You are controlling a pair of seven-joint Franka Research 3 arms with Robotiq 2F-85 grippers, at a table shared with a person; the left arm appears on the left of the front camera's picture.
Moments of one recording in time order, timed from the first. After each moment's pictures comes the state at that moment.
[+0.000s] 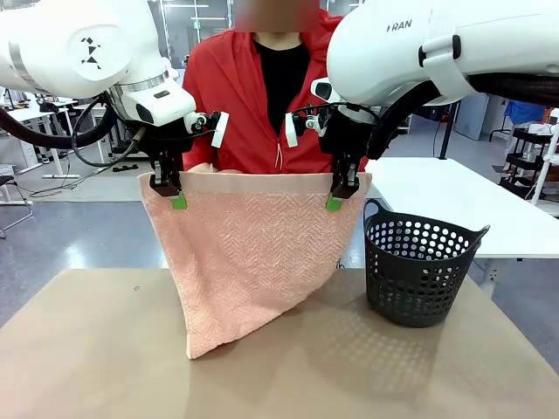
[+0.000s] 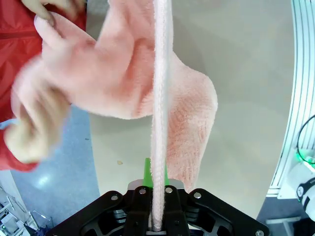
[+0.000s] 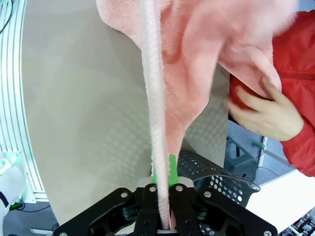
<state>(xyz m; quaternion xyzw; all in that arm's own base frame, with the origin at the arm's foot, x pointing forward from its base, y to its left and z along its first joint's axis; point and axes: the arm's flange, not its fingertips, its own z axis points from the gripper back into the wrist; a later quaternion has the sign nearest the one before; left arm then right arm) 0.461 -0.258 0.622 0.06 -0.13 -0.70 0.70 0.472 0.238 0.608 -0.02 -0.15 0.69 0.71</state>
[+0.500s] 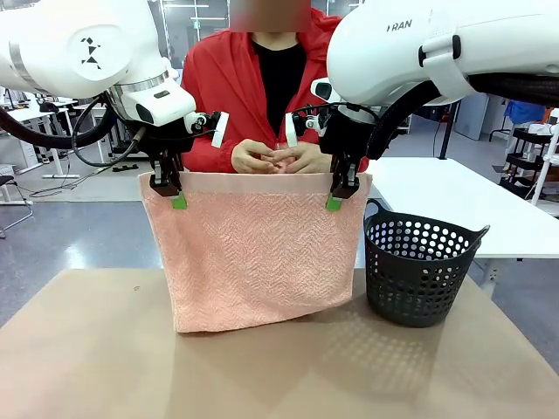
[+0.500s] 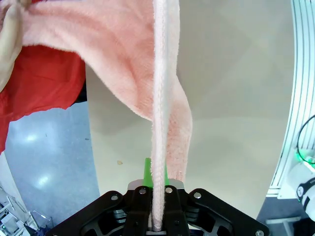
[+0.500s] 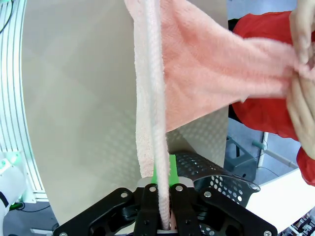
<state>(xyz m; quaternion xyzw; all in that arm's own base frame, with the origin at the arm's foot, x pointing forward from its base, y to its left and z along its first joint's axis) 0.461 -0.258 0.622 0.06 -0.13 -0.70 0.70 0.472 0.238 0.608 -0.02 -0.15 0.69 0.71</state>
